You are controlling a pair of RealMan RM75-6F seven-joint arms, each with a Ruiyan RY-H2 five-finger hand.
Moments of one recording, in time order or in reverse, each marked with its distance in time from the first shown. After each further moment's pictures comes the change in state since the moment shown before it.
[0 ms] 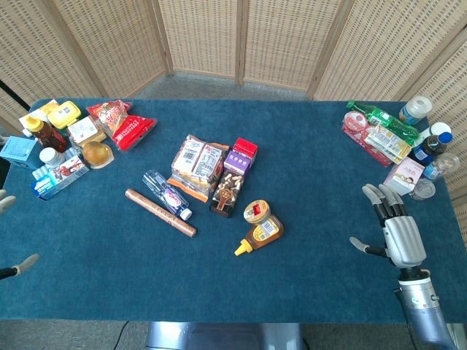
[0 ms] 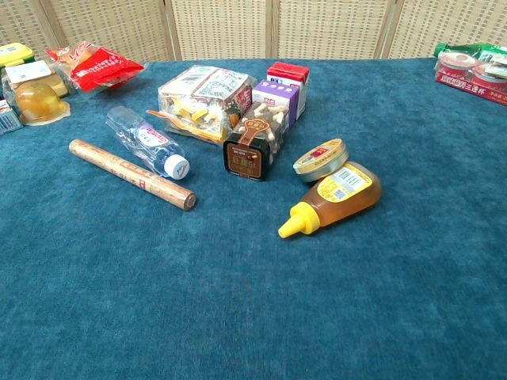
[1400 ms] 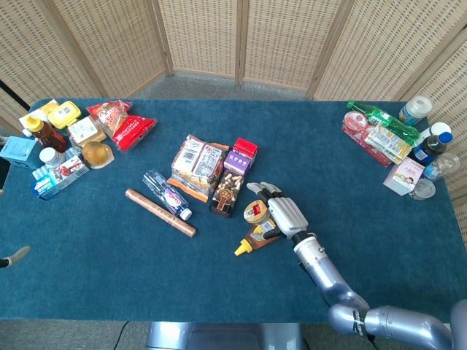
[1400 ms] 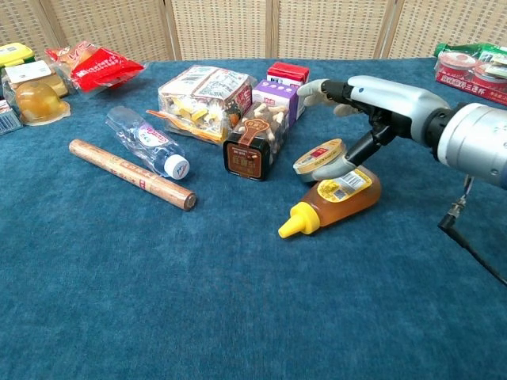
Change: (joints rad) left arm -0.026 0.000 -0.040 0.038 -0.119 -0.062 -0.037; right arm 0.407 -0.275 0.181 -0.154 0.414 -0.586 -0.270
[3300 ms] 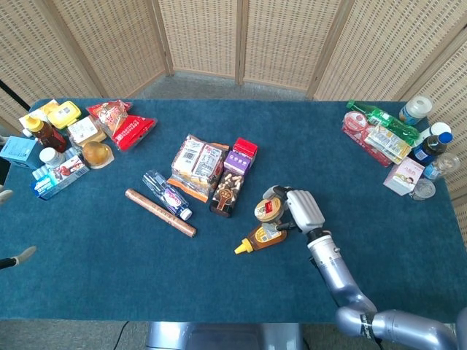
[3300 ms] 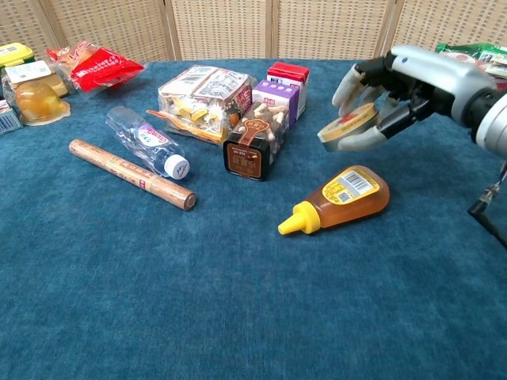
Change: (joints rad) left arm -0.009 -0.015 -0.004 -0.009 -0.004 -0.022 0.038; right arm -0.059 0.033 -0.015 -0.005 -0.075 0.162 0.069
